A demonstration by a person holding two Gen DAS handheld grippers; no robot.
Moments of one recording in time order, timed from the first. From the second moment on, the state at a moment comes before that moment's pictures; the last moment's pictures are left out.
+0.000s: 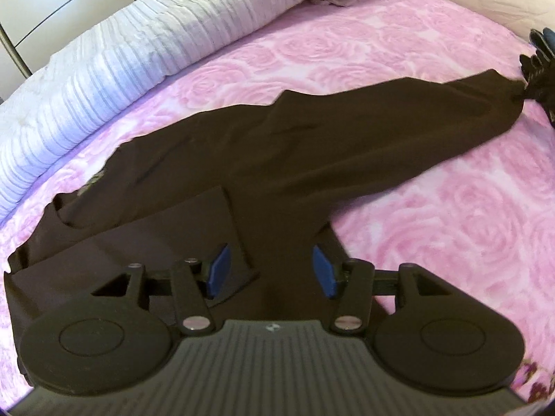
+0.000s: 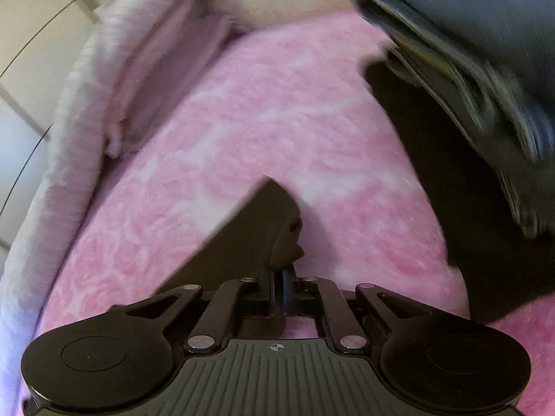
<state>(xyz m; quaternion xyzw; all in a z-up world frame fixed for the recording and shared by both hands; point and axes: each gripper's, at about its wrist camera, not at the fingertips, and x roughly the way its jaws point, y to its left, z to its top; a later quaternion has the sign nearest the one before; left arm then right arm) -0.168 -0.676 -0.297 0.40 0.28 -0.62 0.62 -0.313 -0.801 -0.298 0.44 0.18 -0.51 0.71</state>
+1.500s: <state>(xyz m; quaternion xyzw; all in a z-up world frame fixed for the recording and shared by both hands) 0.137 -0.612 -0.350 0.21 0.47 -0.53 0.67 0.093 -0.567 -0.322 0.06 0.43 -0.24 0.87</state>
